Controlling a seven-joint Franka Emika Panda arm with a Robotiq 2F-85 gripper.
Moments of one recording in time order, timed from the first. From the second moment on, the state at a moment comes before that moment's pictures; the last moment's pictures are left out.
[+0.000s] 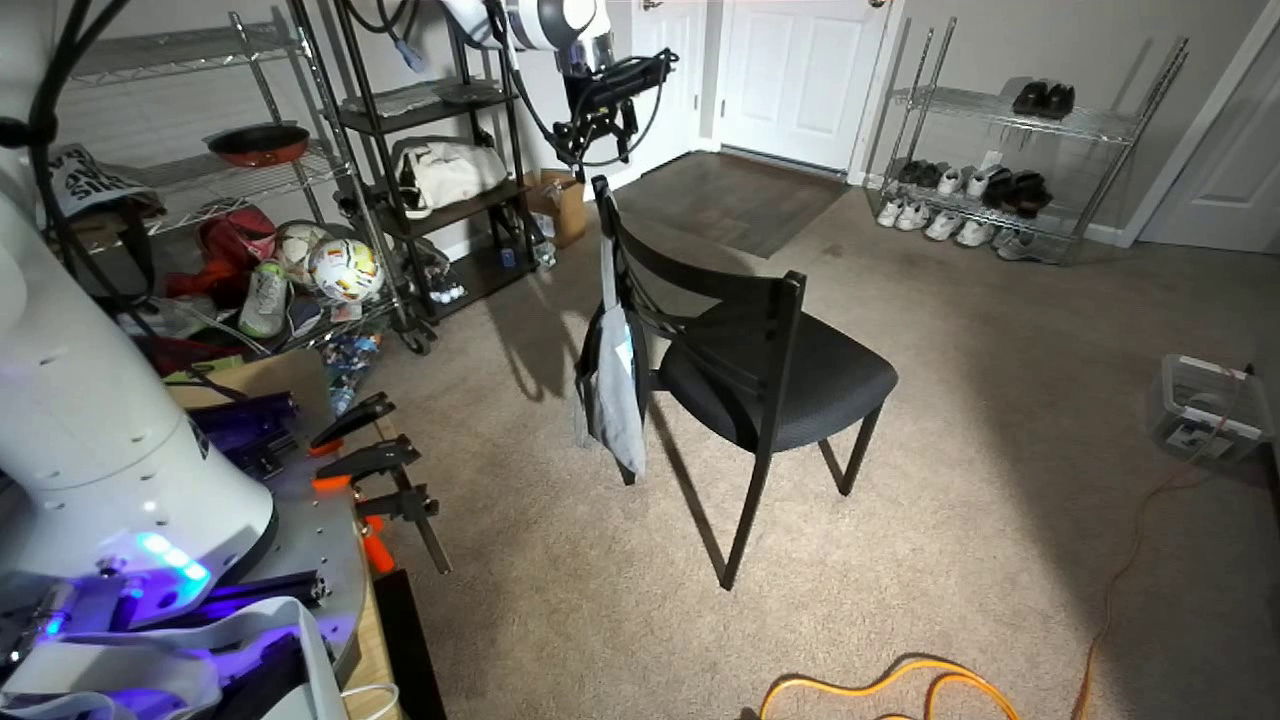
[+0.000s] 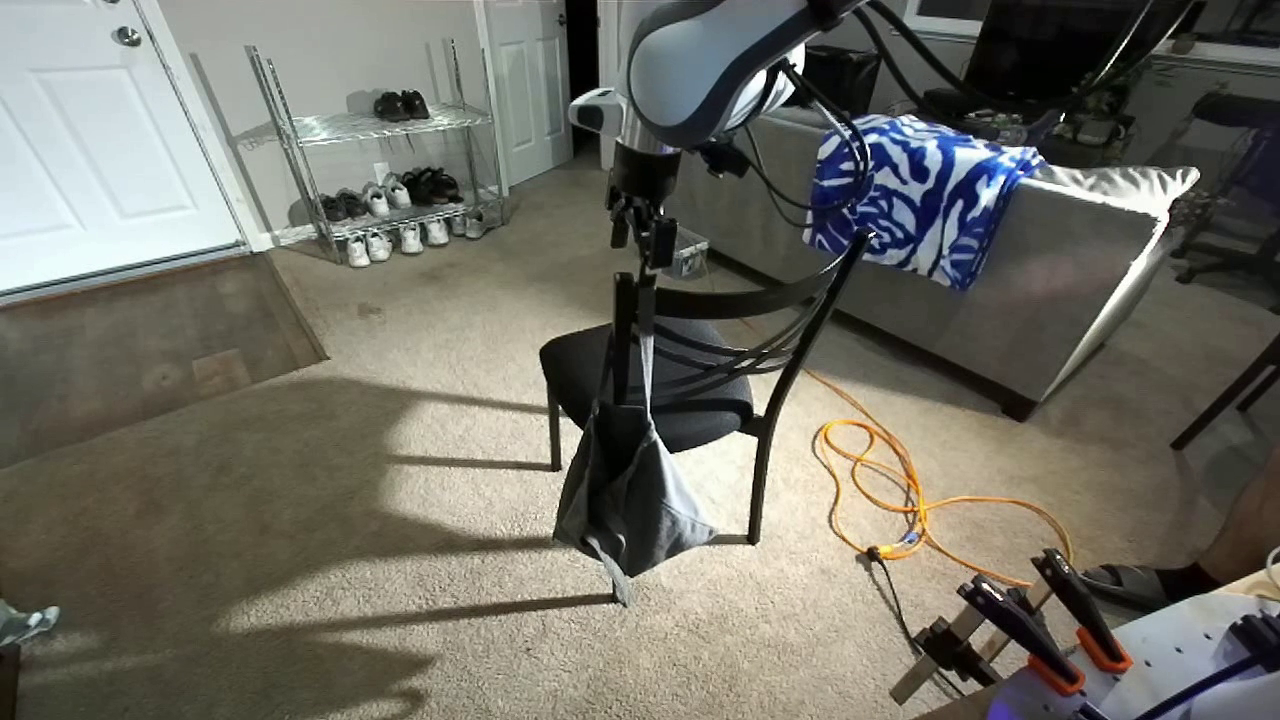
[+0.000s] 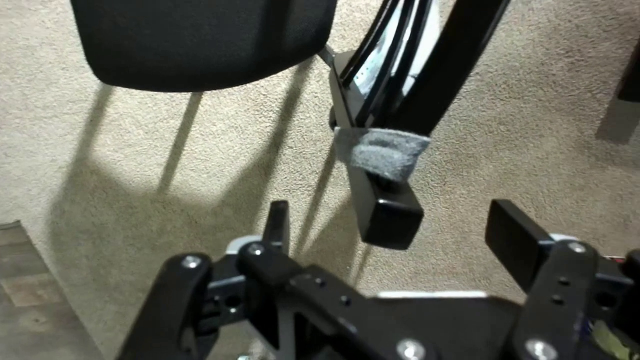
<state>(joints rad) 0.22 0.54 0.28 -1.68 -0.22 2.37 -1.08</state>
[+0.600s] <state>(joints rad) 0.22 0.54 0.27 -1.64 -0.16 2.15 -1.04</state>
